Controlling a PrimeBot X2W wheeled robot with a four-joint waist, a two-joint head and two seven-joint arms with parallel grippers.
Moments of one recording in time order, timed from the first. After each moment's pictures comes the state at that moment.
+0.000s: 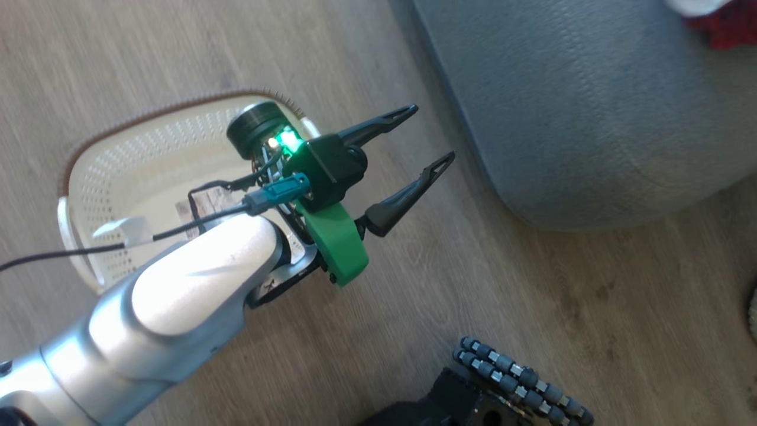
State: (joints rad) left arm -0.84 0.37 -1.05 0.11 -0.59 -0.12 -0.15; right arm -0.99 -0.26 -0.34 0.35 0.01 0.12 -0.26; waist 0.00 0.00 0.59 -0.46
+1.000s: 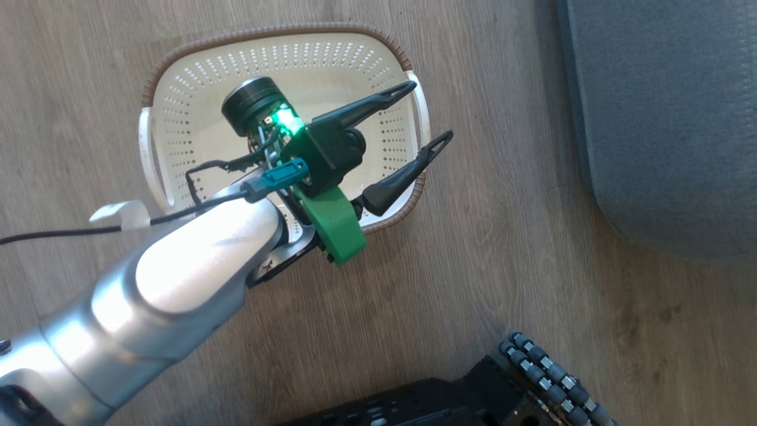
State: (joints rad) left arm -0.91 0.36 -1.09 0.18 -0.57 -0.12 -0.21; right arm -1.04 -0.27 -0.60 0.83 -0.03 0.12 -0.25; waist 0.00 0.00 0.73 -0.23
